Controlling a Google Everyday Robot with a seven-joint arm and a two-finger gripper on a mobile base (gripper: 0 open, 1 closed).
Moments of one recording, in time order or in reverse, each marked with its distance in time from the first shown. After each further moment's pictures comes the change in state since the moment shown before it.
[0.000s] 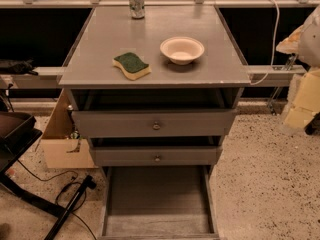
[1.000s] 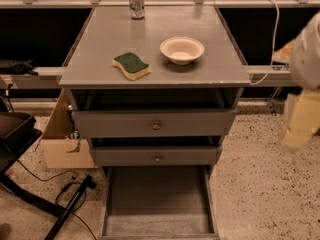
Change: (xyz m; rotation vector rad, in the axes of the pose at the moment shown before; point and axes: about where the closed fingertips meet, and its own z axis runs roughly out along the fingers) arm -0.001 0.020 0.009 0.059 0.075 -0.077
